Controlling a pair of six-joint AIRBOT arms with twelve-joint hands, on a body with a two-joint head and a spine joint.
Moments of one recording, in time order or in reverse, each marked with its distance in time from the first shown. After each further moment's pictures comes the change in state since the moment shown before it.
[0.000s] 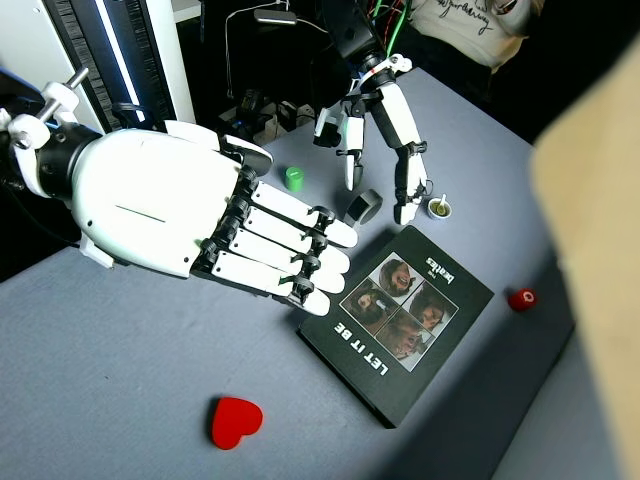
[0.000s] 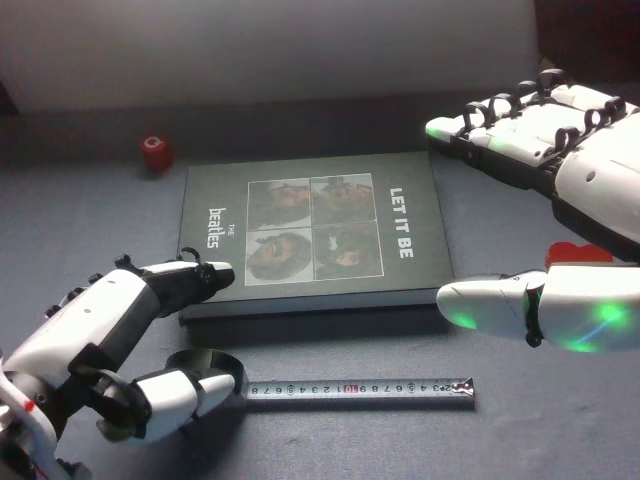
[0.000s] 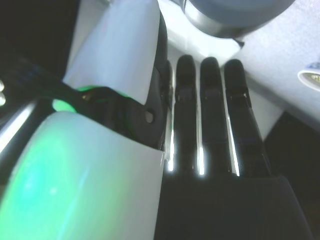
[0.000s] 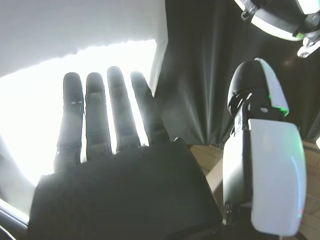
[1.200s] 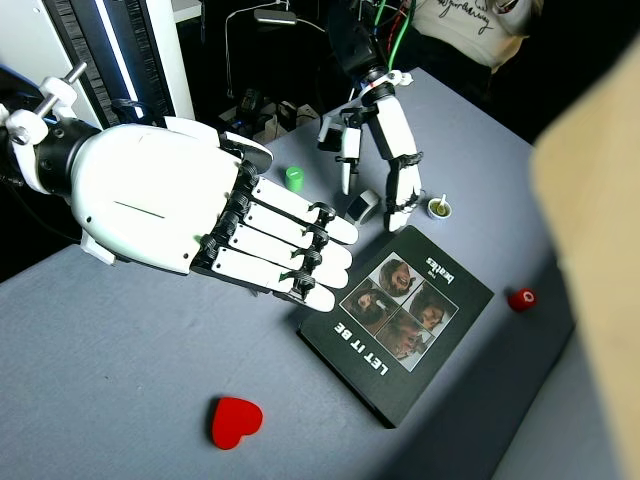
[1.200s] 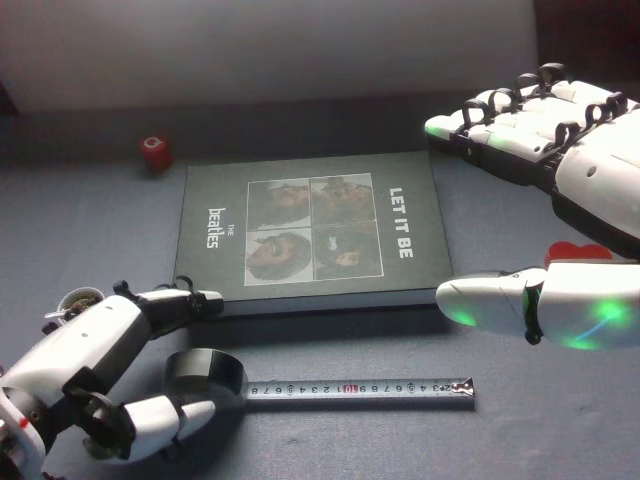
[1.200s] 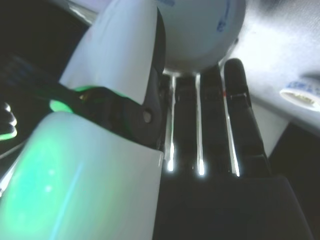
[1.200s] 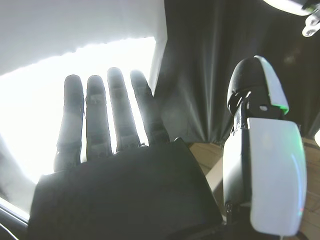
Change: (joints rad) left arm 0.079 -0.031 0.079 0.063 0.035 -0.020; right arm 0.007 0.001 -0.002 0.000 0.001 0.008
